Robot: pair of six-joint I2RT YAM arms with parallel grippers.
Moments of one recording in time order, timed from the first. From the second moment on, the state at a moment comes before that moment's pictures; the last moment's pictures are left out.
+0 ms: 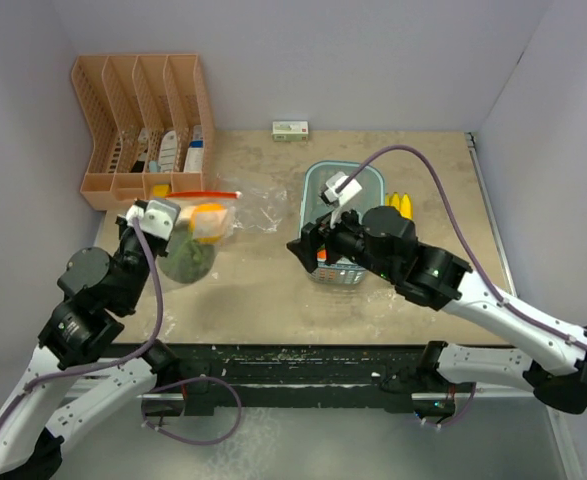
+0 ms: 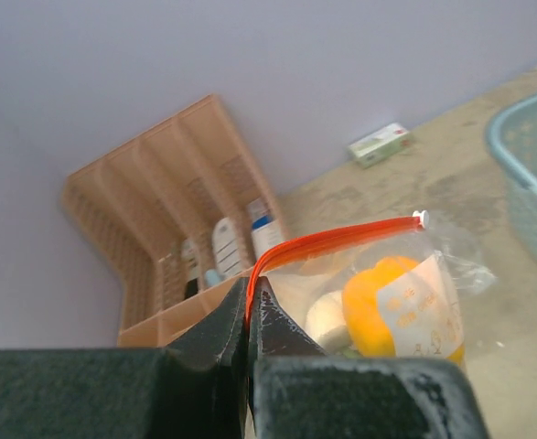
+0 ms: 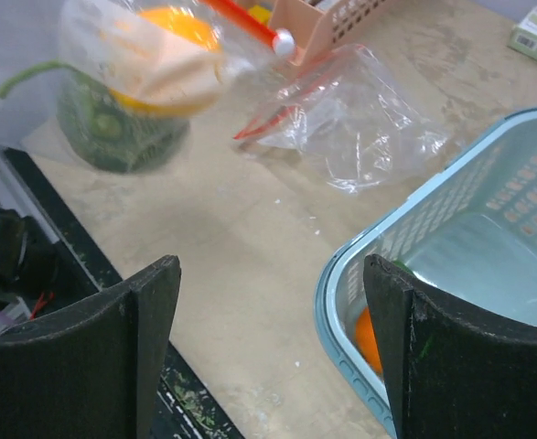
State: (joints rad) left arm -0.66 0.54 0.99 -0.38 -0.38 0.45; right arm 1.00 1.03 1.13 -0.35 0.16 0.17
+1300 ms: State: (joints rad) left arm -0.60 0.45 0.89 -0.27 -0.72 0.21; right arm 0.89 2.34 2.01 -0.39 0.15 0.09
